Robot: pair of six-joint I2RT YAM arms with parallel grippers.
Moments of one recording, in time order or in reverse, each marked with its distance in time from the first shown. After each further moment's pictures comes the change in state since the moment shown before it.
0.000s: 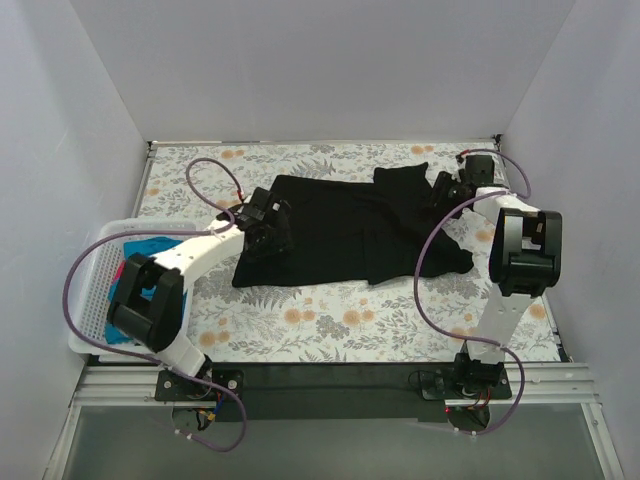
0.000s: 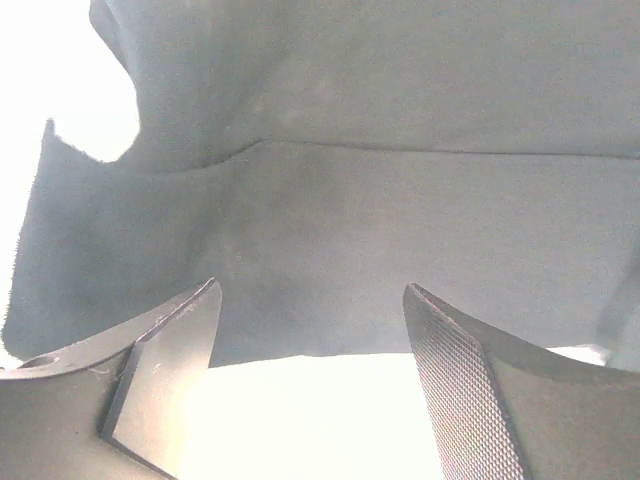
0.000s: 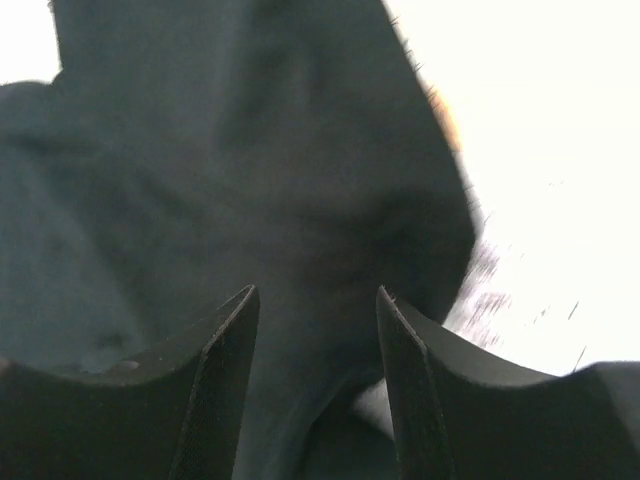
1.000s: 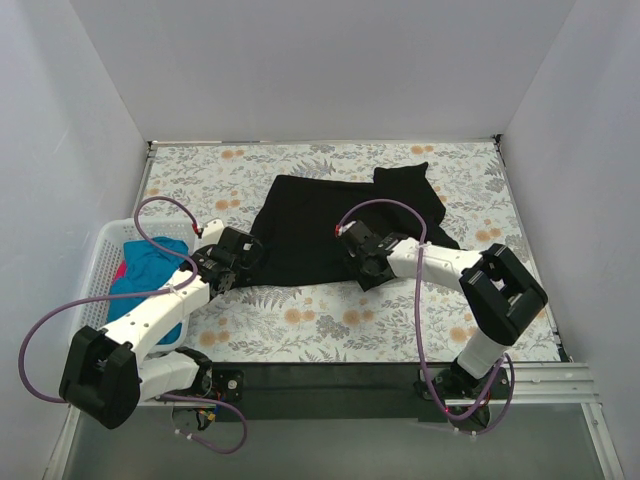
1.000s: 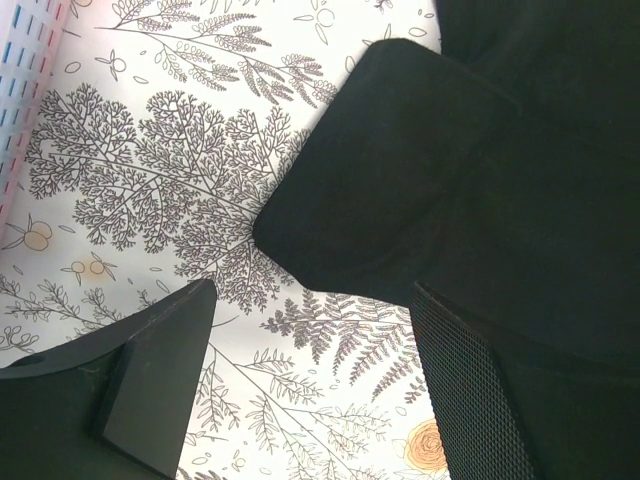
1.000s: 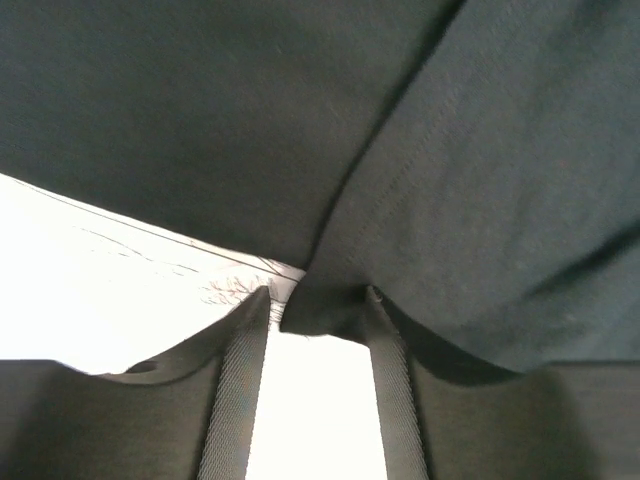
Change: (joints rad) left arm 0.009 -0.526 -0.374 -0.069 -0.306 -0.113; right arm 0.875 -0.331 -0.338 -0.275 0.586 -0.171
